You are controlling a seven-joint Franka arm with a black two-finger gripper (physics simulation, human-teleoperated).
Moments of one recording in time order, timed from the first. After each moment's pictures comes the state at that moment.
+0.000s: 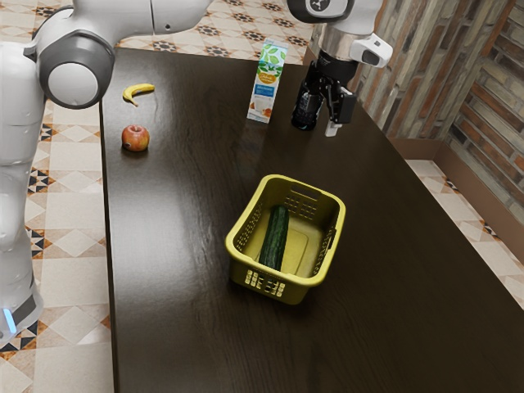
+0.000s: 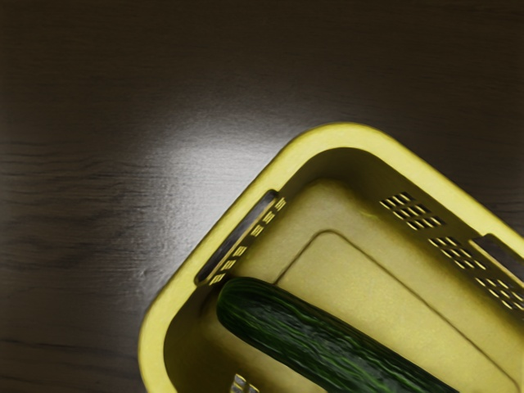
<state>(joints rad) -0.02 0.20 -0.01 -1.17 0.01 1.42 -0.13</state>
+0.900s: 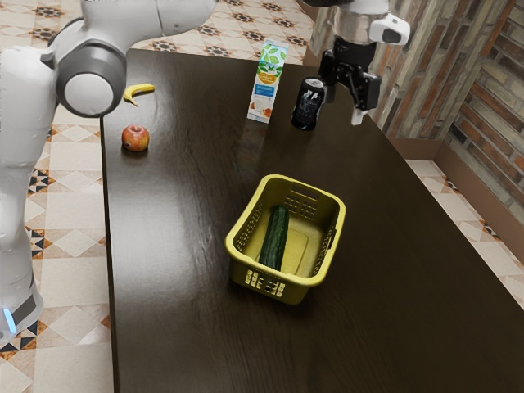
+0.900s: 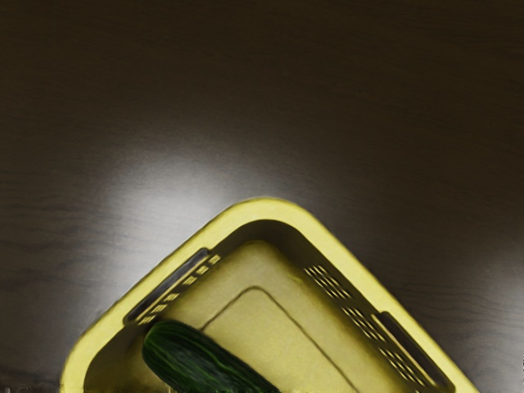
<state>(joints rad) -0.03 0.29 -0.02 -0.98 -0.04 1.39 -0.34</state>
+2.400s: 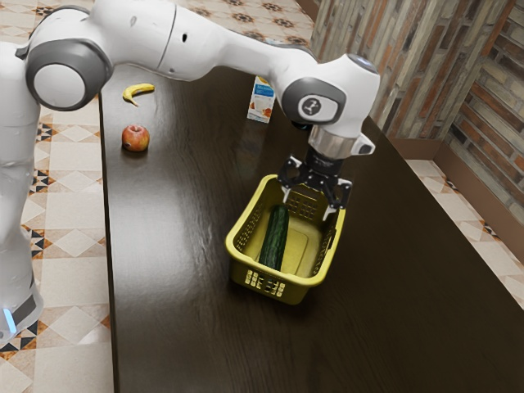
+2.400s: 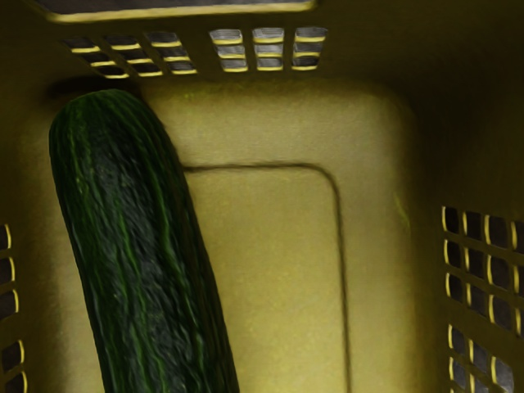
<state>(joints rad) -0.16 0.17 0.05 -1.64 -0.06 1.75 -1.03</state>
